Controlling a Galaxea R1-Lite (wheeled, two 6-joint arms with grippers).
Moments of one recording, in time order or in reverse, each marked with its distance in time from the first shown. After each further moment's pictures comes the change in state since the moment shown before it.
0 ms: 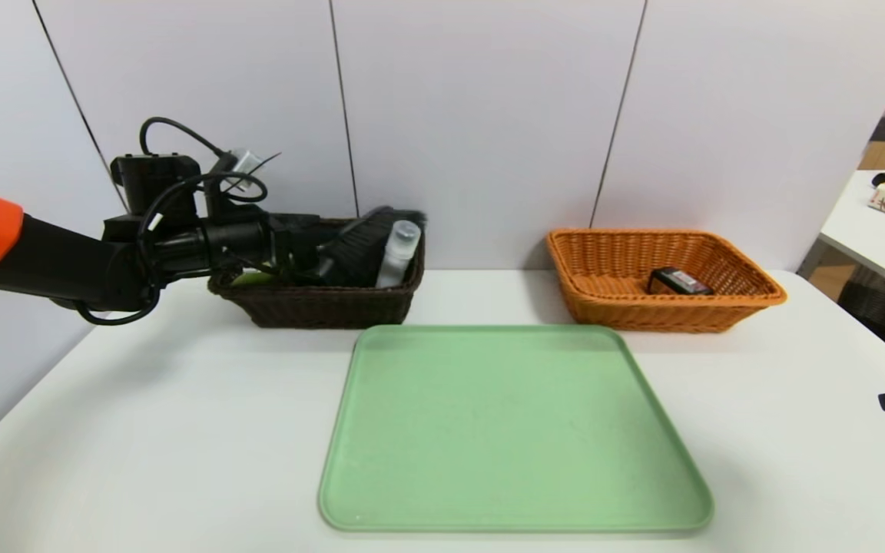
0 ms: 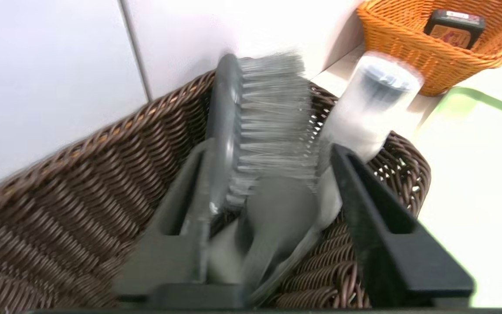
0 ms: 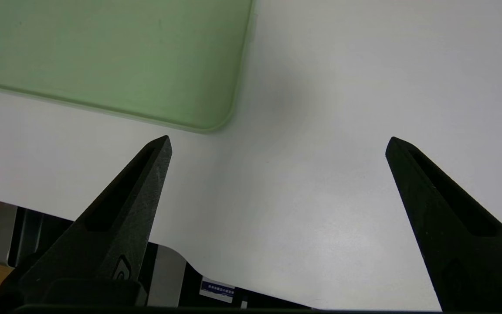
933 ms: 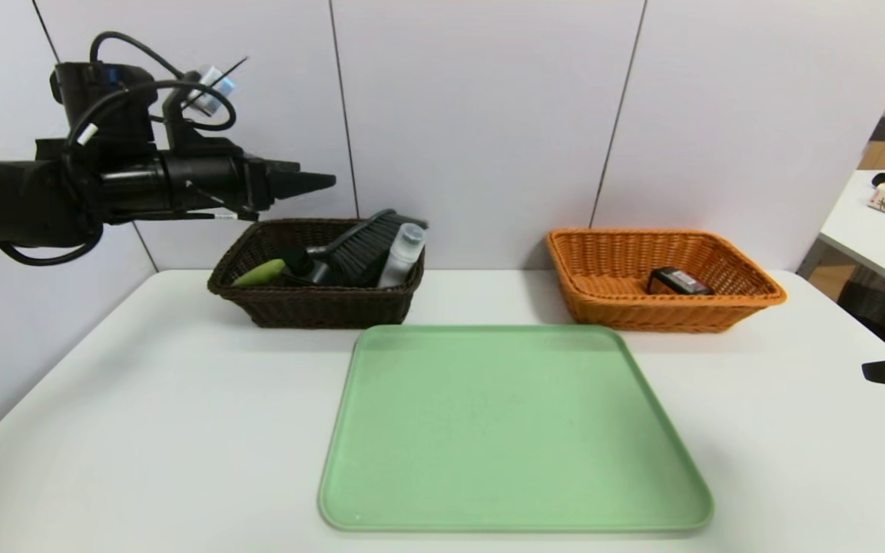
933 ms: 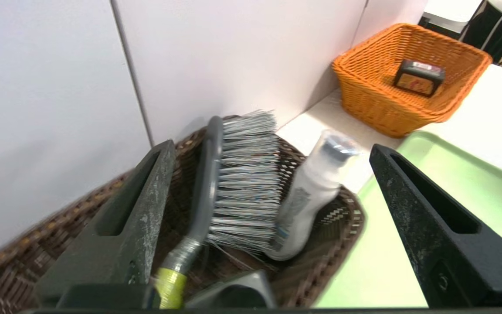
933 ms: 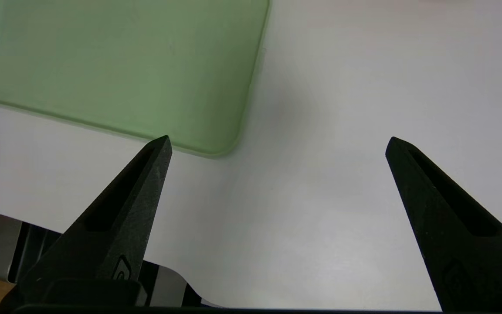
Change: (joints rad) left arm -0.020 -0.156 -0.174 0.313 0.040 -0.071; right arm 0.013 0.009 0.001 -0.081 0.028 0.004
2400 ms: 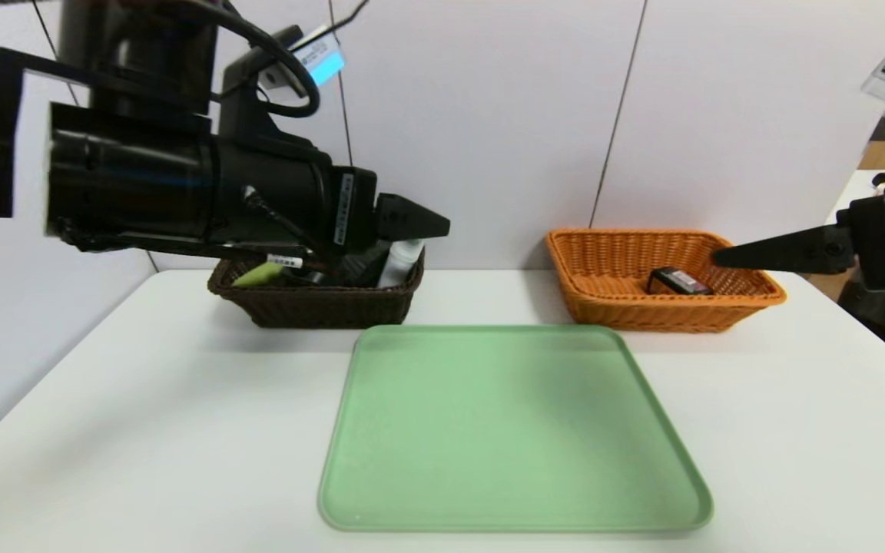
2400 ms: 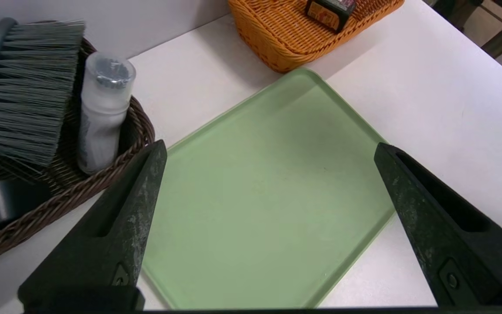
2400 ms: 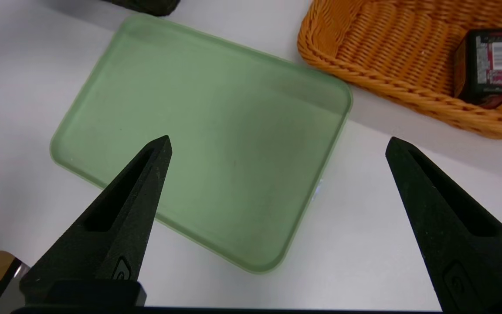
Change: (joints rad) left arm -0.545 -0.295 0.012 0.495 0.584 -0.152; right arm 0.247 0.185 -0.093 -0.322 0.001 0.095
